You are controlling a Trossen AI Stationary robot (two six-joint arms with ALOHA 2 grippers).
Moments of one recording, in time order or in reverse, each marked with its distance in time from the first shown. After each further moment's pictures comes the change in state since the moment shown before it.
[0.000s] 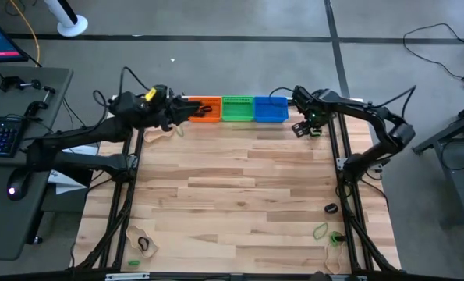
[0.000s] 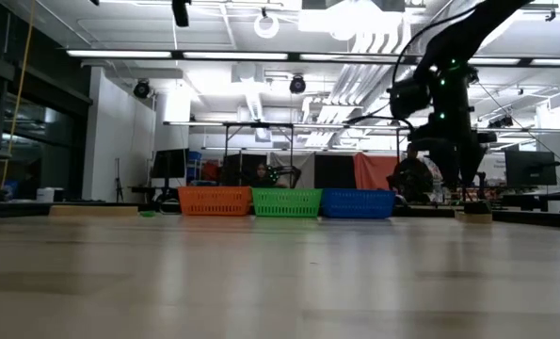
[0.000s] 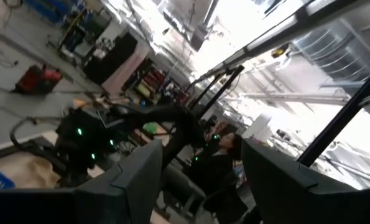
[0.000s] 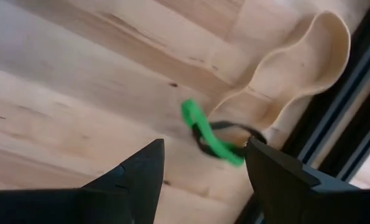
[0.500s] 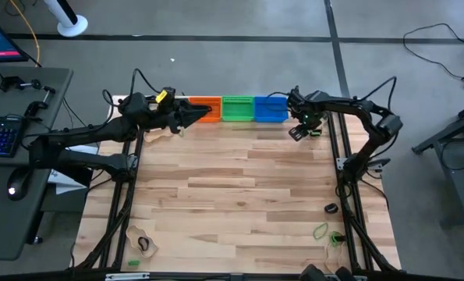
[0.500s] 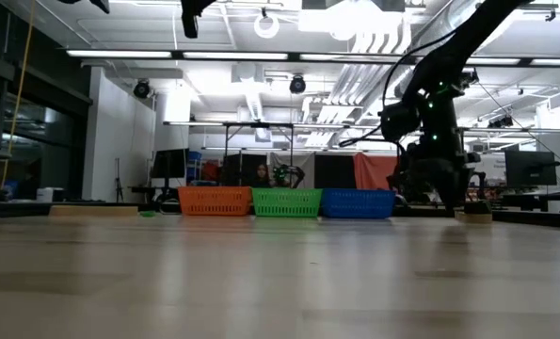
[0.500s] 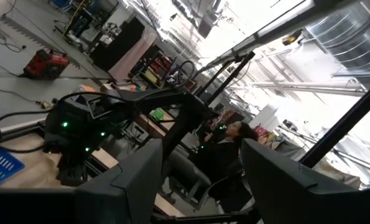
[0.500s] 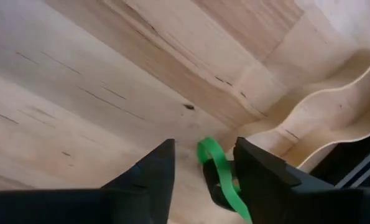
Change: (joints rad) left arm -0.010 0.062 0.000 0.005 0.000 0.009; right arm -0.012 0.153 0.000 0.083 -0.006 -0.161
